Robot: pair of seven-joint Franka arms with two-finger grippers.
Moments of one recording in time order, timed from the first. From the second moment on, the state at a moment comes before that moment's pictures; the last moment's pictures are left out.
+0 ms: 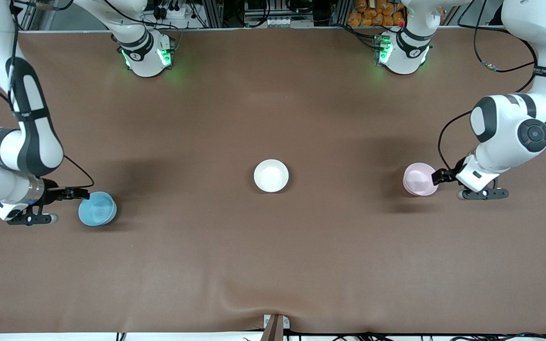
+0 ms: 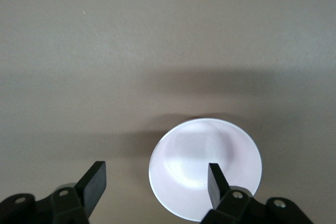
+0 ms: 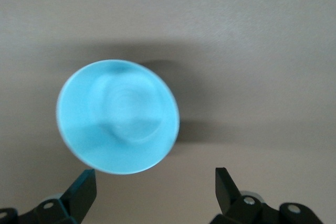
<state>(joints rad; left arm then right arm) 0.06 0.28 -0.03 -2.15 0.00 2.42 0.04 -0.22 0.54 0.00 -1.73 0.01 2.12 -0.28</state>
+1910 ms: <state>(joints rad) 0.09 0.36 -0.04 -2.21 -0.04 2.47 0.10 -0.24 0.64 0.01 -1.77 0.02 2.33 -0.34</state>
